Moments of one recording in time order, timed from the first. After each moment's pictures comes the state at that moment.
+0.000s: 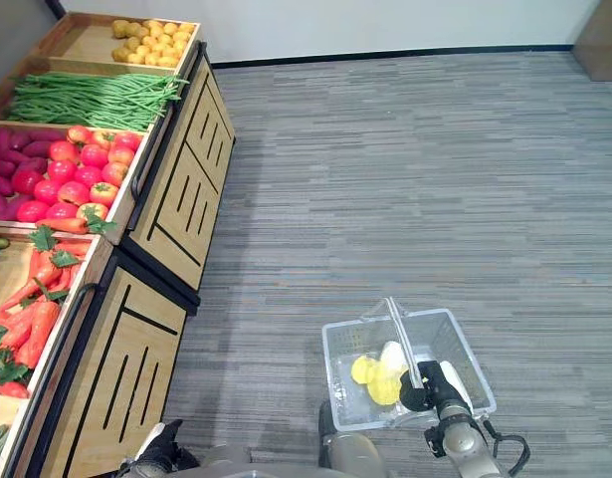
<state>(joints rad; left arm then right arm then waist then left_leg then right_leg) -0.06 0.21 -0.20 1.34 0.13 -0.06 0.25 0.10 -0.47 0.24 0.84 -0.02 -0.17 -0.19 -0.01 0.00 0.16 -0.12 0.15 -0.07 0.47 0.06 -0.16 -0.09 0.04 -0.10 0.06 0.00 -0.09</state>
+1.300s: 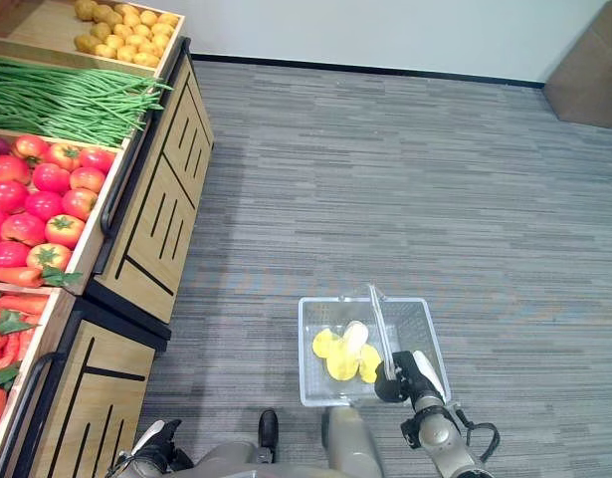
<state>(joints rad) -0.10 0.25 -0.30 1.38 0.19 -0.05 0.23 0.04 -0.40 0.31 0.80 -0.06 -0.18 -0.22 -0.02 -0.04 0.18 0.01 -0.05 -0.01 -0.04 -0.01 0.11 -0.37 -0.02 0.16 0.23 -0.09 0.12</state>
